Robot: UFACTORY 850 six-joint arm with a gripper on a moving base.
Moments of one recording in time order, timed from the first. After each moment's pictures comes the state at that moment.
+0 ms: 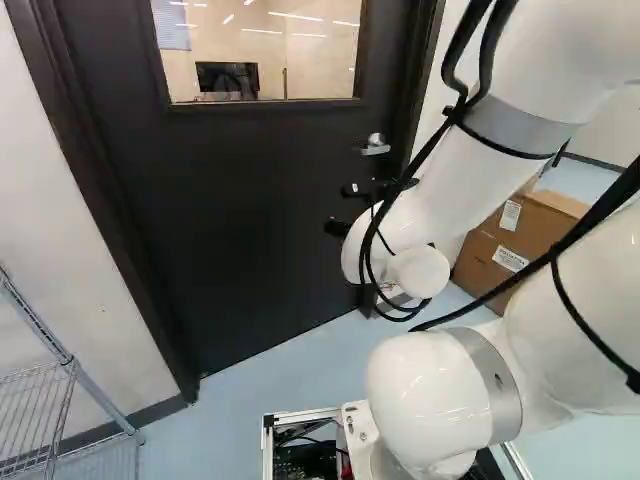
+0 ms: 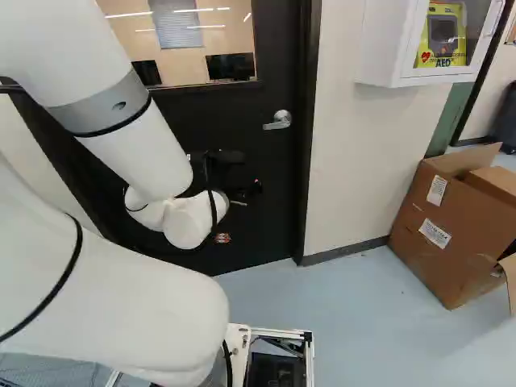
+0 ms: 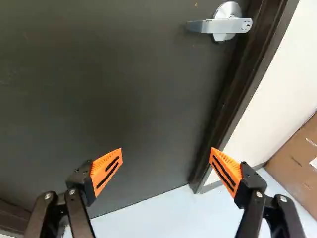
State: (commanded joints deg) arm 0.0 16.0 -5.0 0.0 50.0 0.0
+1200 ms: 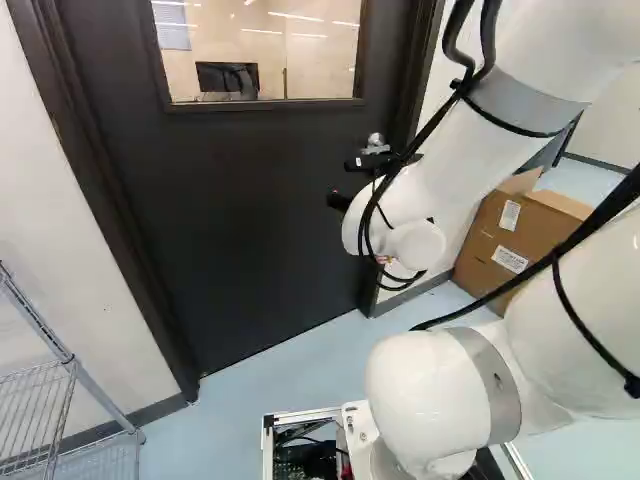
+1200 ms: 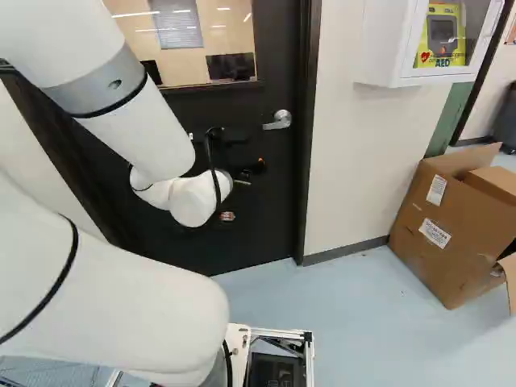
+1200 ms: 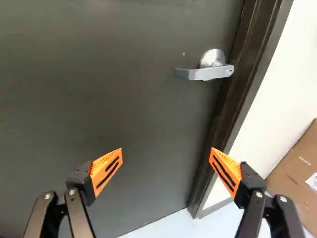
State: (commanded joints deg) arm -1.6 16.6 -11.5 0.0 50.0 0.0
